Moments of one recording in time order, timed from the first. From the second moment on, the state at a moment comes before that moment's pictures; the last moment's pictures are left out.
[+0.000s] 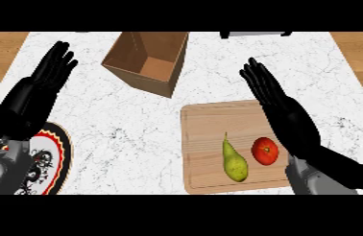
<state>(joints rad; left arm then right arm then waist) -0.26 0.55 -0.15 -1.67 0.38 0.13 0.12 -0.24 -0.21 0.22 -1.72 -0.18 0.13 -0.23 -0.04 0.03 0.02</state>
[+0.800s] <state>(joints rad) -0.24 0.54 -0.26 -1.56 0.18 0.06 -0.07 -0.27 -0.74 -0.11 -1.46 -0.07 0.55 -0.60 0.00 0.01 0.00</state>
